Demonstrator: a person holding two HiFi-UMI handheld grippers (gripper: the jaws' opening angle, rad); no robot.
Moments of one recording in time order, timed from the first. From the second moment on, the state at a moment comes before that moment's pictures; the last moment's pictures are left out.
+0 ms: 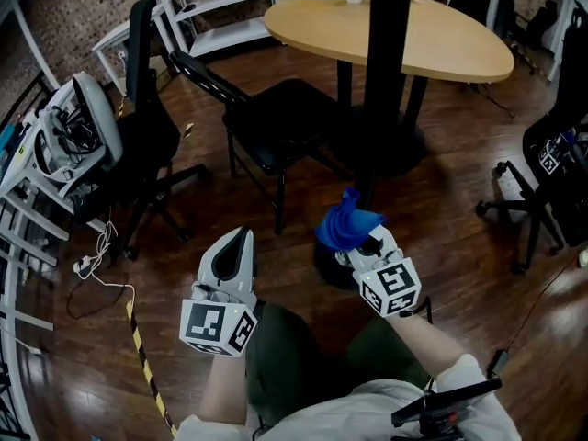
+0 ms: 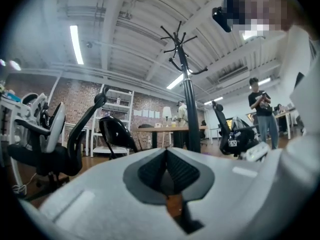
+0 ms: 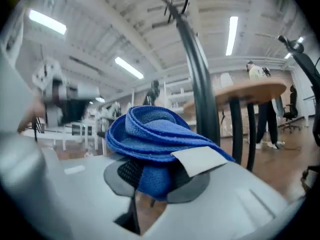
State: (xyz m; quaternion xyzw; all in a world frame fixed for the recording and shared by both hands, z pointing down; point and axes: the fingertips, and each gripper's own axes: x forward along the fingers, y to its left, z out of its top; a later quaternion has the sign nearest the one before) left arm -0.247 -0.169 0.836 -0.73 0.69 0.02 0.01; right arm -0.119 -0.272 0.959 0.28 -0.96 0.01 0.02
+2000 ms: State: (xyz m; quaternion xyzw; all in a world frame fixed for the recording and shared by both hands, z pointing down) left arm -0.067 -0.027 0.226 -0.75 0.66 0.01 0.02; right arm 0.107 -0.076 0.236 0.26 -0.96 0.02 -0.03
